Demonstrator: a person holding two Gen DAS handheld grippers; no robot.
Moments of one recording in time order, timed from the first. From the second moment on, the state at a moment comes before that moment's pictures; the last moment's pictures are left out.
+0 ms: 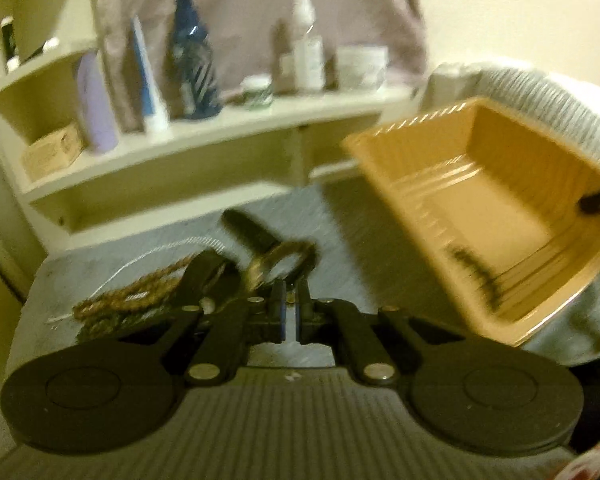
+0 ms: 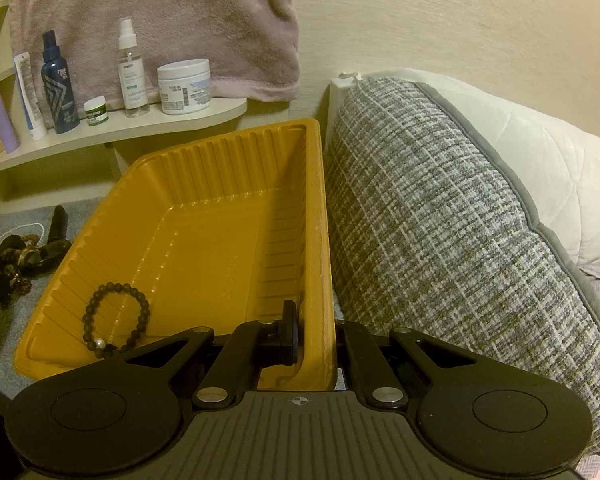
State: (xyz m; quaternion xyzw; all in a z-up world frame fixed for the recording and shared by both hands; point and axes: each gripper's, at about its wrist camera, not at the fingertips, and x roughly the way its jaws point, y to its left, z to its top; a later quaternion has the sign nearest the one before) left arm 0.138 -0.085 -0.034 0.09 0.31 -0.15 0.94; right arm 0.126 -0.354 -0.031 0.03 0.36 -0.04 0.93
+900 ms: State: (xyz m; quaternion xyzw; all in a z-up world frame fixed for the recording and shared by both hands) left arm 0.120 -0.176 -0.031 0.09 0.31 -0.28 0.90; right arm 0.129 -0.356 -0.030 0.03 0.39 -0.02 0.92
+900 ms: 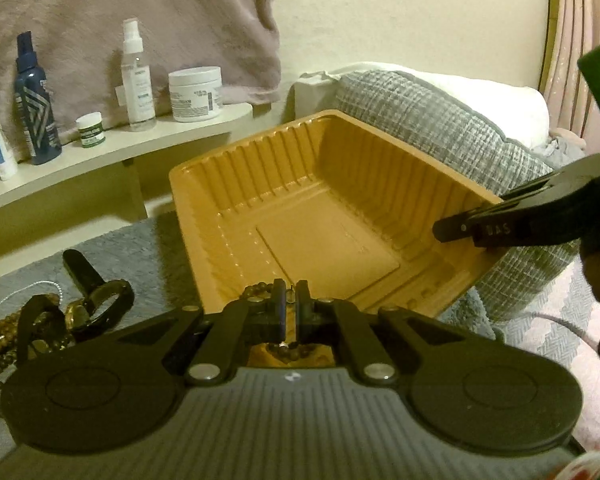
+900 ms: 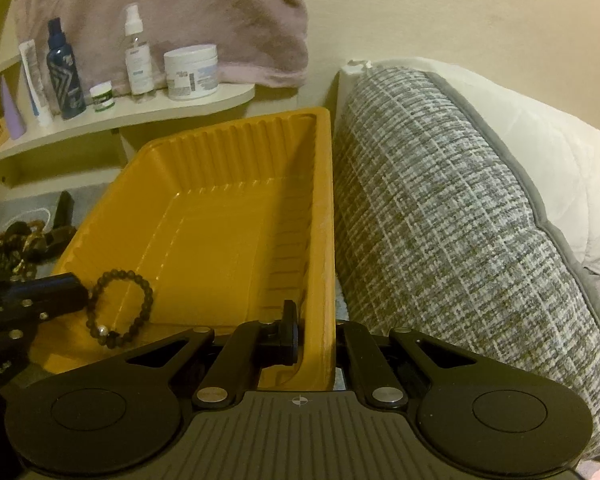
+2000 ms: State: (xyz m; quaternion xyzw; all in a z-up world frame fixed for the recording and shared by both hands) left arm 0.142 -0.065 -0.060 0.08 0.34 -0.10 0.93; right arm 0.146 -0.359 -0.027 -0.04 0.43 0.02 0.90
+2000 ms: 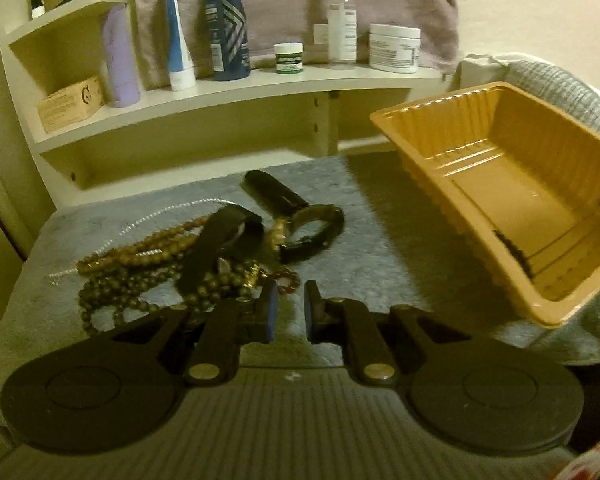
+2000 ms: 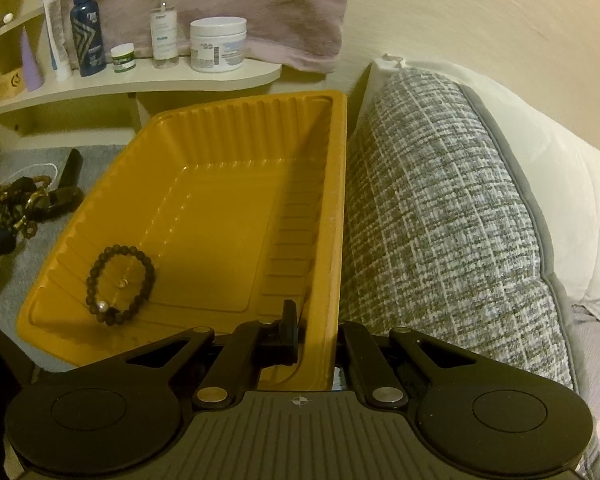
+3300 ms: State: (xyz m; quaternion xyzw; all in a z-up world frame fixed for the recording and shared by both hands) left arm 0.178 -0.083 -0.066 0.07 0.32 -0.12 0.94; right arm 0.148 -0.361 -0.030 -0.04 0.43 0.02 0.90
